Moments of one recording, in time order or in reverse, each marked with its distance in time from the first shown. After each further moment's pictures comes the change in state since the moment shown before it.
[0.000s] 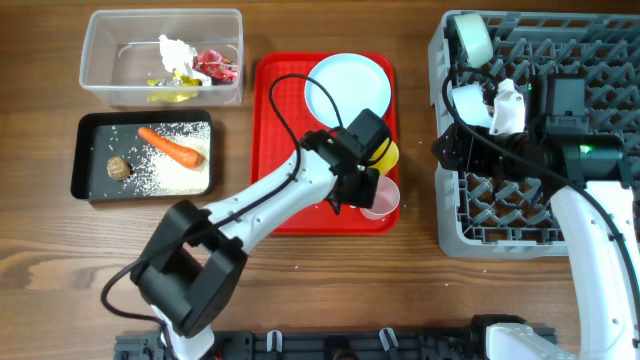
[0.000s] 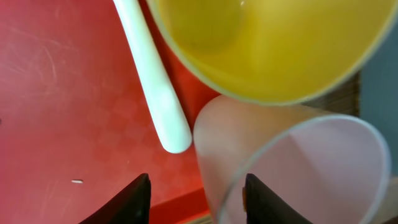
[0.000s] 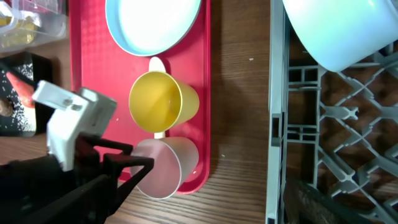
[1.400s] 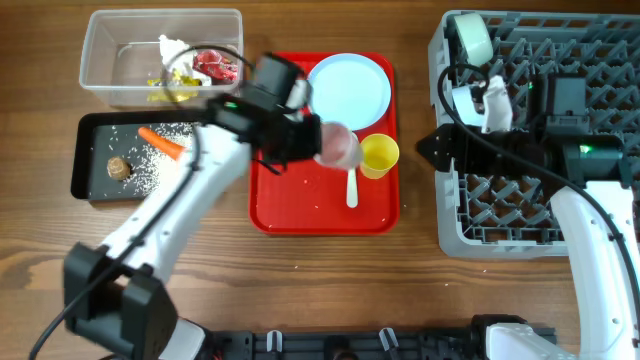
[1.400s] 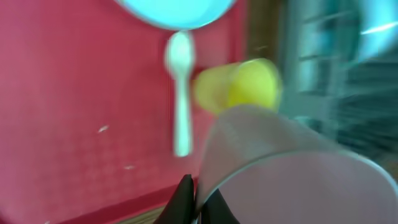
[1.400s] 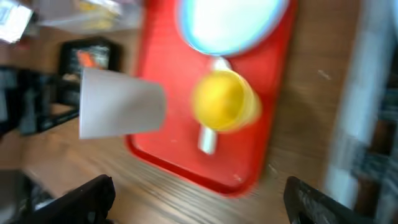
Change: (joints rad) left arm 0.355 -0.233 0.037 -0.062 0.293 0.012; right arm 0.002 0.000 -0.002 0.064 -0.284 -0.094
